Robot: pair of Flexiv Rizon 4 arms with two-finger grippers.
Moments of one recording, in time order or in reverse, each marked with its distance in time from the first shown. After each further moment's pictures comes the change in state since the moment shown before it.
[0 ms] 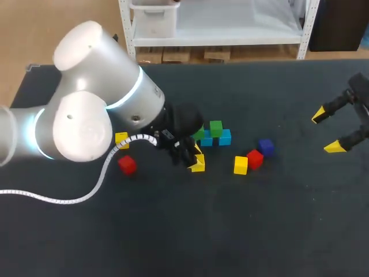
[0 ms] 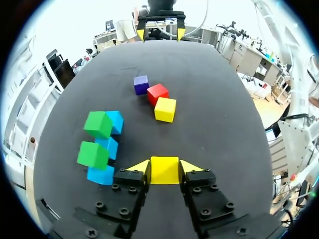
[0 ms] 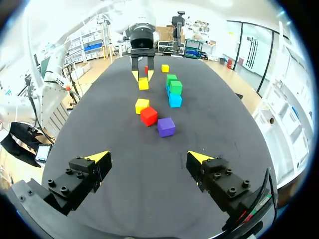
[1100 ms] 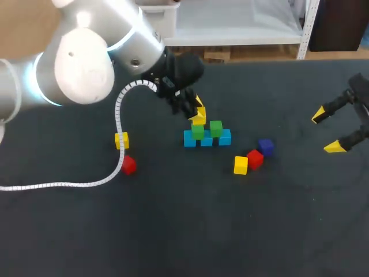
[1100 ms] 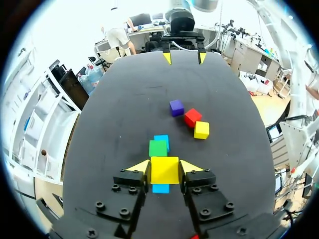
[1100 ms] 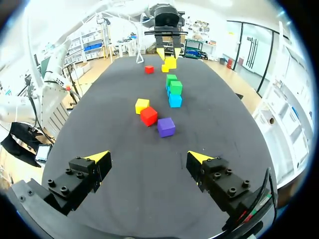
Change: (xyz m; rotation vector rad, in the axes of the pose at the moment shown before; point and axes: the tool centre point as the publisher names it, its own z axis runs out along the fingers) left arm -0.047 0.085 -0.054 -0.052 -0.011 0.068; right arm 0.000 0.000 0.000 0.000 0.000 0.000
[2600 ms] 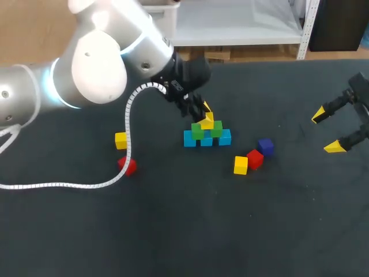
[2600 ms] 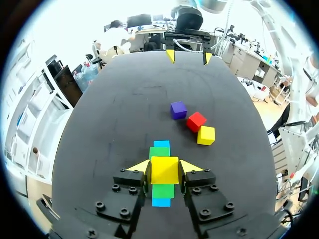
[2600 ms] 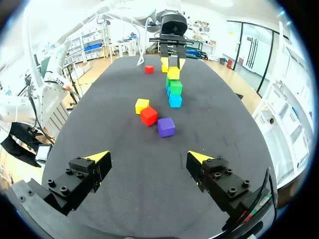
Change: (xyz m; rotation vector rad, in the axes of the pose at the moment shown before) left arm -0.001 0.004 0.031 0.066 -0.023 -0.040; right arm 0.000 0.000 0.000 0.000 0.000 0.000
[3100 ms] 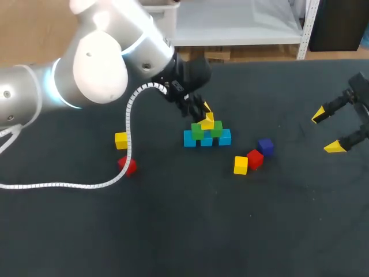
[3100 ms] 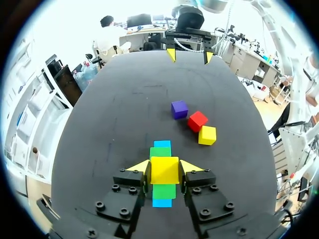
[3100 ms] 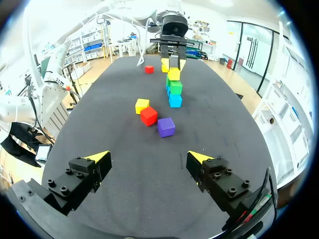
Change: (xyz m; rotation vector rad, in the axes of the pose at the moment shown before) left arm 0.001 0.001 0.003 0.004 0.004 -0.004; right arm 0.000 0.000 0.000 0.000 0.000 0.000
